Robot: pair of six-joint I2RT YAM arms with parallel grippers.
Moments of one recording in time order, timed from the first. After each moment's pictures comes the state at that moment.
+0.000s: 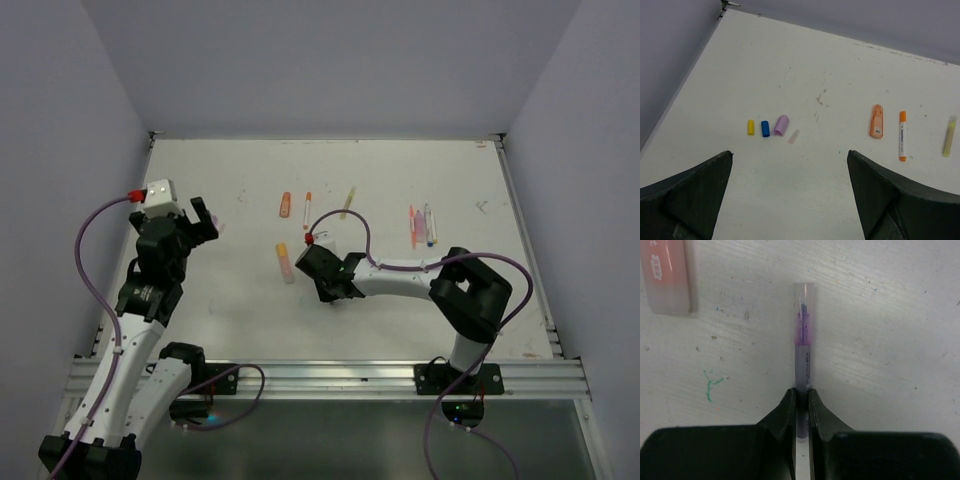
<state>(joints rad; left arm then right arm) -0.17 0.70 0.72 -0.29 -0.35 -0.23 1.03 1.79 1.07 -0.42 0.33 0.63</state>
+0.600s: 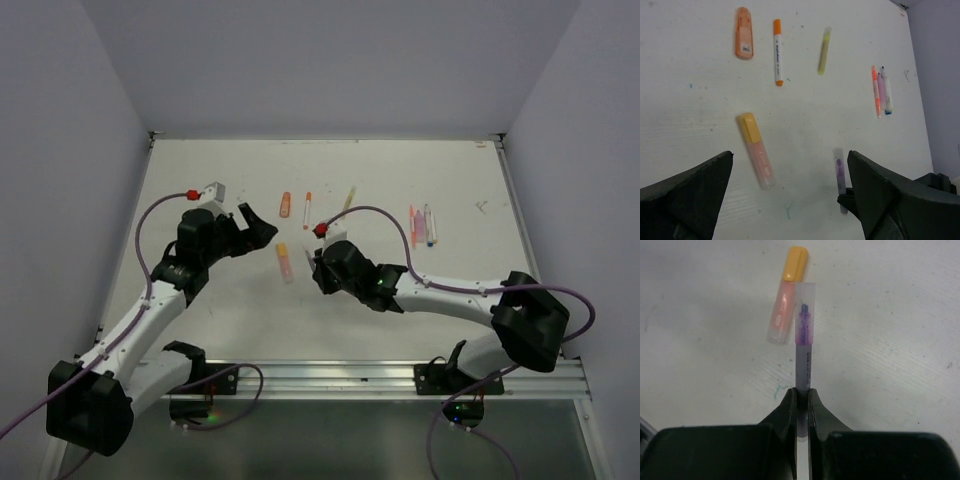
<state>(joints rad) -0.24 0.95 0.63 -0.11 0.20 -0.61 1.03 1.50 0.87 -0.10 0.29 0.49</state>
